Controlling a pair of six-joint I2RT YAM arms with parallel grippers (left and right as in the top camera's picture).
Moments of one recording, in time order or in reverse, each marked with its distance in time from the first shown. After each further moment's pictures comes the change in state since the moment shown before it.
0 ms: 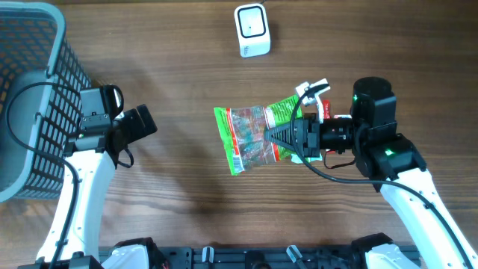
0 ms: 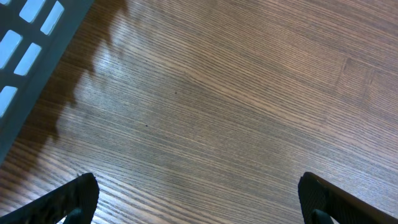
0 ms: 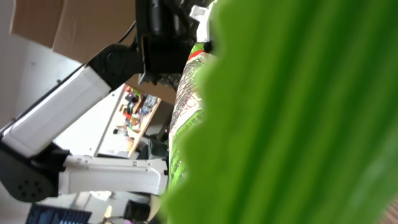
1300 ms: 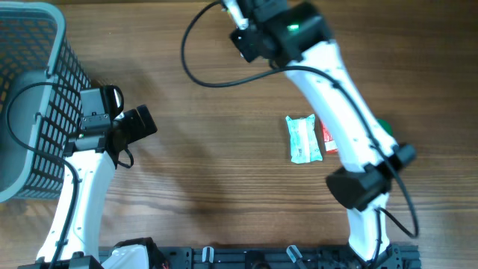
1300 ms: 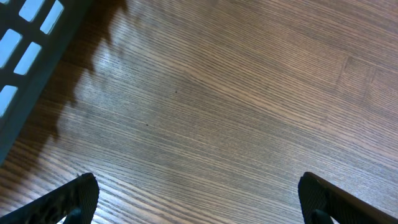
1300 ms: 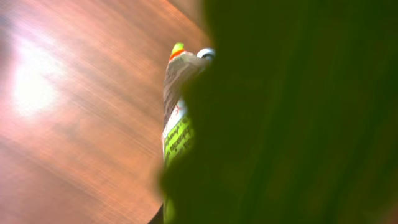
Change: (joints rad) left arm 0.000 0.000 0.000 -0.003 0.000 0.003; right arm 0.351 0.991 1.568 -0.893 1.504 -0.722
